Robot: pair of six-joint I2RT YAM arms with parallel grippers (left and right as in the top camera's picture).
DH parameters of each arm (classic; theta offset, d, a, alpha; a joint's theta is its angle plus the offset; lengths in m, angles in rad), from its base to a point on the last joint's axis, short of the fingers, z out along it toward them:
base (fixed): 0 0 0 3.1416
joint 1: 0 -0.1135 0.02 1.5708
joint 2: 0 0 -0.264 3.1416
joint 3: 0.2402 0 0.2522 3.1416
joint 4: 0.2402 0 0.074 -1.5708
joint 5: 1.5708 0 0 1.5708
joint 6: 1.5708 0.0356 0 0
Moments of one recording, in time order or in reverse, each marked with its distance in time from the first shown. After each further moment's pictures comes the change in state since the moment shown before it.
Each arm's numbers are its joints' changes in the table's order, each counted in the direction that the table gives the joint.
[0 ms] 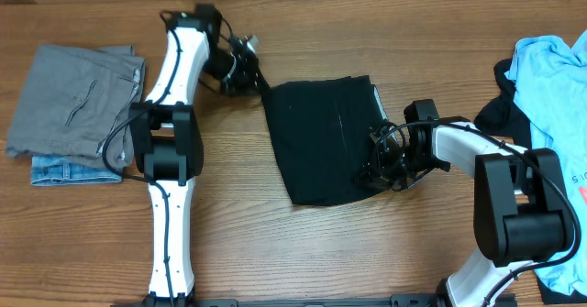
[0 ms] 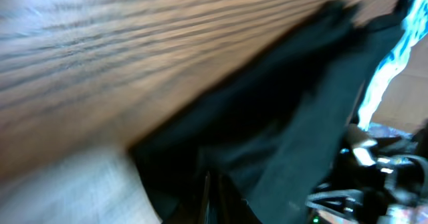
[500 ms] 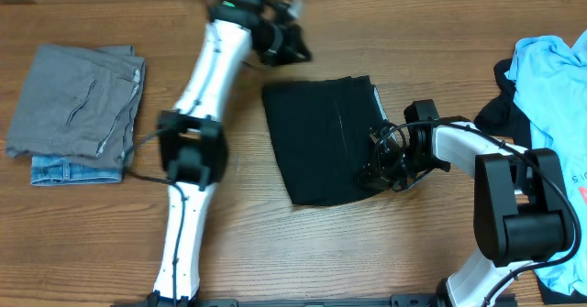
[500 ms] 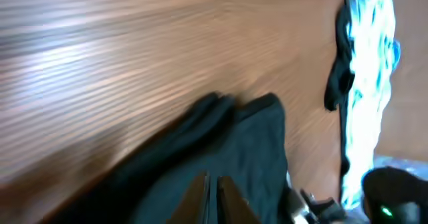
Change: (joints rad) left arm 0.142 -0.012 0.263 -0.155 -0.060 -0.240; right arm 0.000 0.000 0.001 0.008 0.000 -0.002
